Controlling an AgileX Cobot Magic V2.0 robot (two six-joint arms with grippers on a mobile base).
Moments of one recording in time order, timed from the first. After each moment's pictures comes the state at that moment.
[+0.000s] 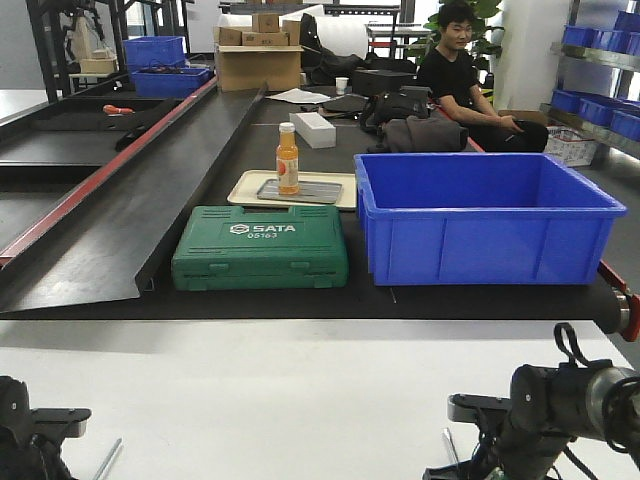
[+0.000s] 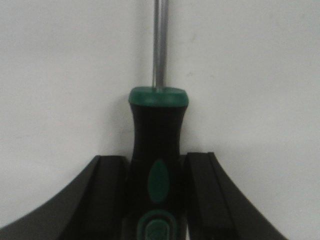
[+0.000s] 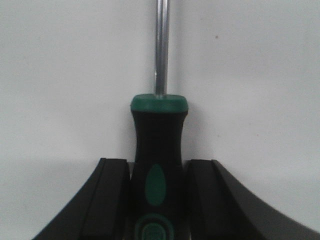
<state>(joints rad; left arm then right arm) -0.03 2.02 -1.16 -0.13 0.72 0.12 0.16 2.07 -1.25 0.17 0.70 0.05</state>
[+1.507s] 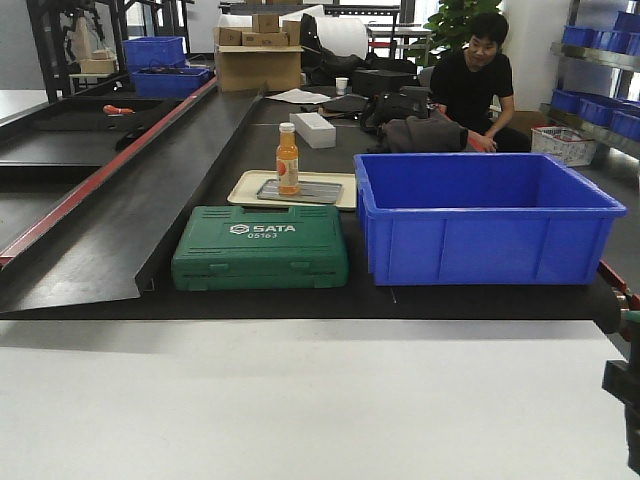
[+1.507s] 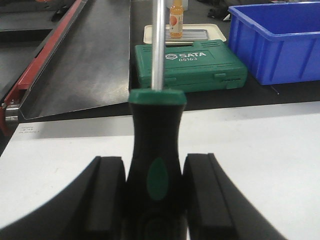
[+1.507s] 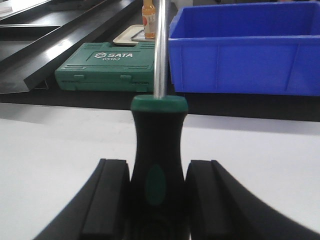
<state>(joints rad) -0.03 0.68 -0.77 -0.17 0.45 0.15 0.16 0.72 -0.68 0.16 0.30 -0.09</state>
